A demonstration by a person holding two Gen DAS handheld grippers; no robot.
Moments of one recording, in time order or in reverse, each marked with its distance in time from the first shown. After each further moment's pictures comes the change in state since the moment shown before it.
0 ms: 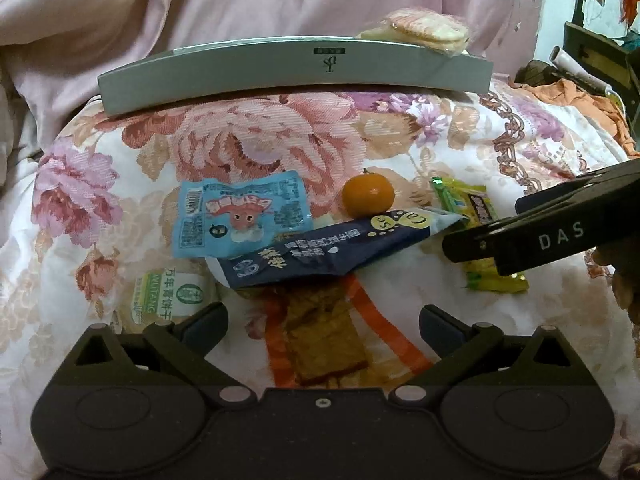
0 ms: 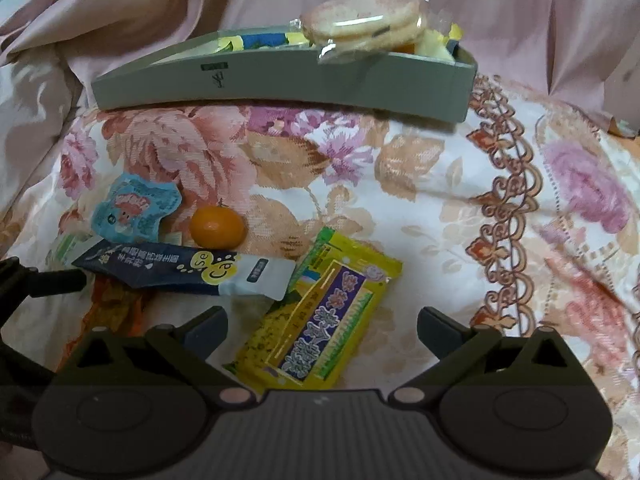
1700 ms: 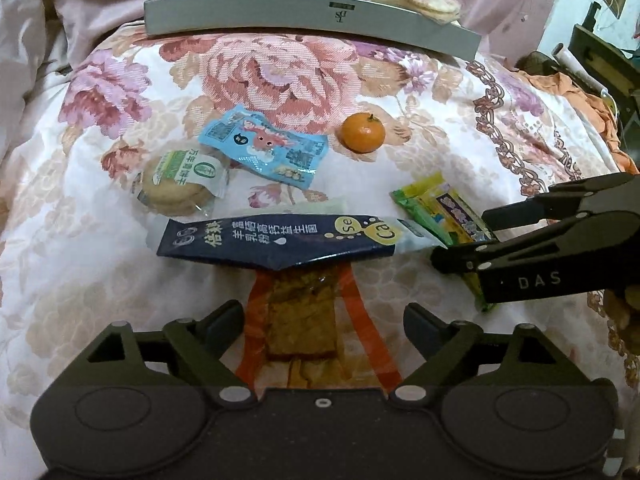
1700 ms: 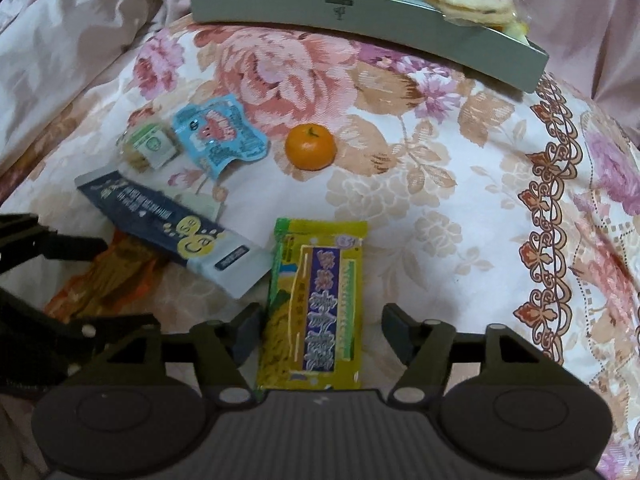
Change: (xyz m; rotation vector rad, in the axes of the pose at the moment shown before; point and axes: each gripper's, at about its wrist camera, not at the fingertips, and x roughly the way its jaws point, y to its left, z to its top) left arm -0.044 0.003 -0.044 -0.114 0.120 -0.064; right arm -0.031 0.051 -0.048 -0.175 0.106 0.027
